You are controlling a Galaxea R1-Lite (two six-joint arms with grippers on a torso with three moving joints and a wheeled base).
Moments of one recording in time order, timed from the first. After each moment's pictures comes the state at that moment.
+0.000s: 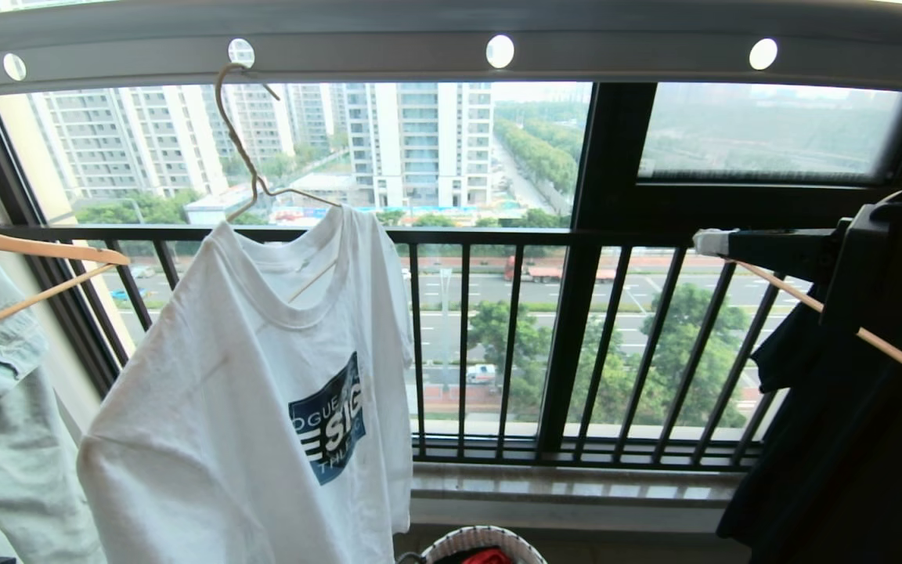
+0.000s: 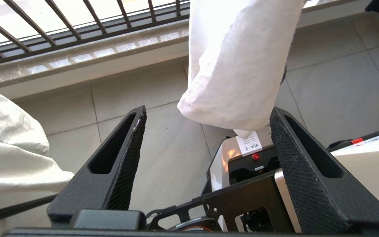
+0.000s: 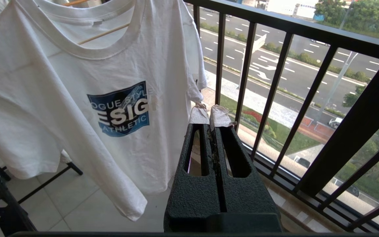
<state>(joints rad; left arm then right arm) 0.36 0.74 -0.69 0.68 -0.57 0.44 0.34 1.26 -1.00 -0.14 0.35 0.04</state>
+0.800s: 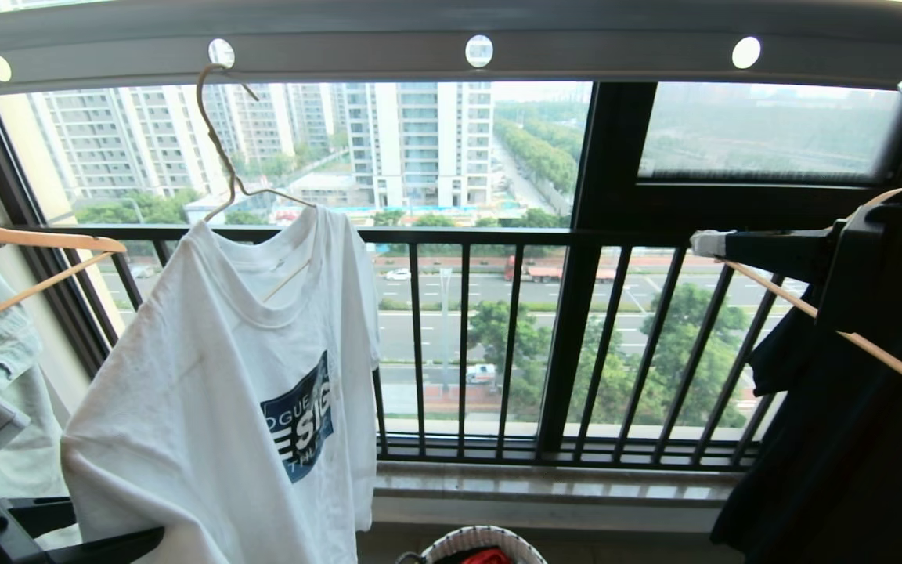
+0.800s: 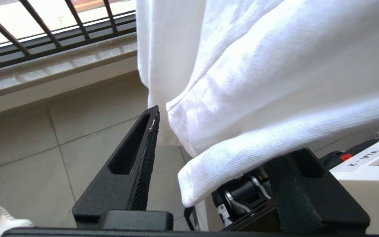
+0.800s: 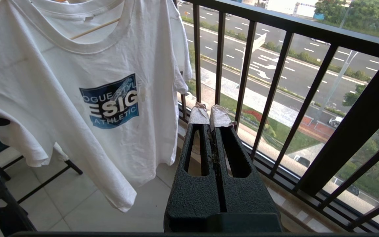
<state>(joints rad) 0.26 1.02 -0.54 0.27 -0.65 0.38 0.33 1.27 -1.00 -0.14 0.35 0.04</state>
